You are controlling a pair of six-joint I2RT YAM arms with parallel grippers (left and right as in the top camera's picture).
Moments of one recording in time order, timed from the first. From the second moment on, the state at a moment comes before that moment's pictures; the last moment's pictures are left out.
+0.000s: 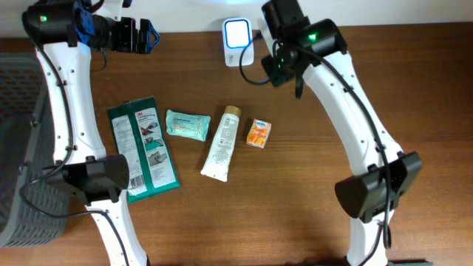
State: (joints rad) left arm 0.08 2.28 2.75 -1.43 0.39 0.20; right arm 0.39 2.10 2.28 -1.35 0.18 -0.09
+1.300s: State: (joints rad) left arm 0.08 2.28 2.75 -1.43 0.39 0.20; right arm -0.22 2.12 1.76 -1.27 -0.08 0.10
